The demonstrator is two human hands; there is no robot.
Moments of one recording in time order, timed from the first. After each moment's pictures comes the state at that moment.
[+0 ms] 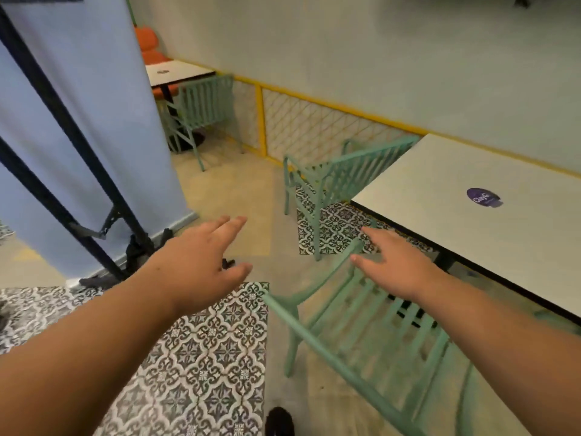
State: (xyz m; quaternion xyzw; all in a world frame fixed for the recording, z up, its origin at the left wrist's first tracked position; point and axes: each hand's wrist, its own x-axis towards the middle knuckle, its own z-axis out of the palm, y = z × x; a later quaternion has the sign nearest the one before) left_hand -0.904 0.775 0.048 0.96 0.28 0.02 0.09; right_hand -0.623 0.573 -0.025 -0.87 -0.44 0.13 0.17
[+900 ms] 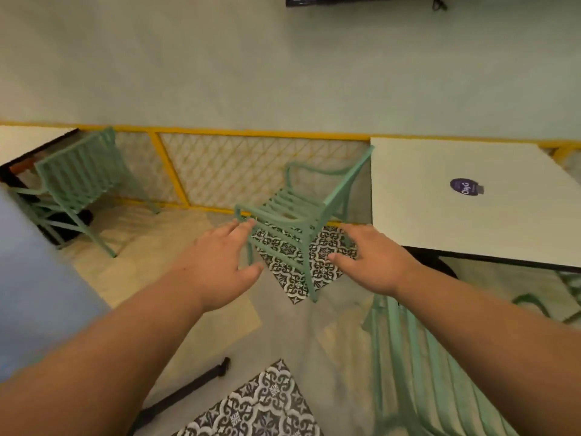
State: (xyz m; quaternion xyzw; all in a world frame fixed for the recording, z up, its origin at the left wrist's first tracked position) left_hand -0.691 1.204 0.055 1.00 0.05 -0.01 0.08; right_hand -0.577 0.938 0.005 -0.94 -0.26 0.05 0.21
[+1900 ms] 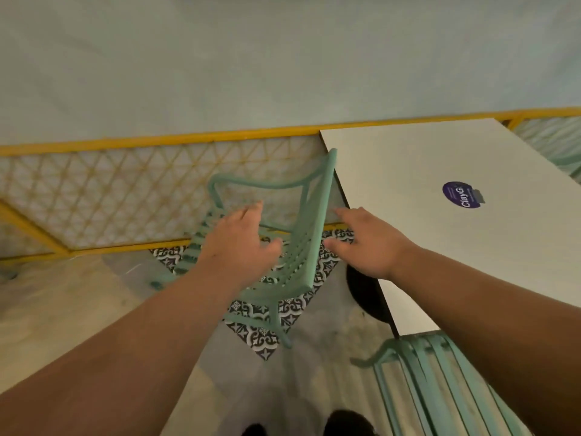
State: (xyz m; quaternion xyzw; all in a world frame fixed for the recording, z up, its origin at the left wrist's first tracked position) left_hand -0.176 1.261 -0.054 0.98 -0.07 -0.02 0.18; right_hand -0.172 1.013 -0.061 -0.96 -0.07 0.09 0.24
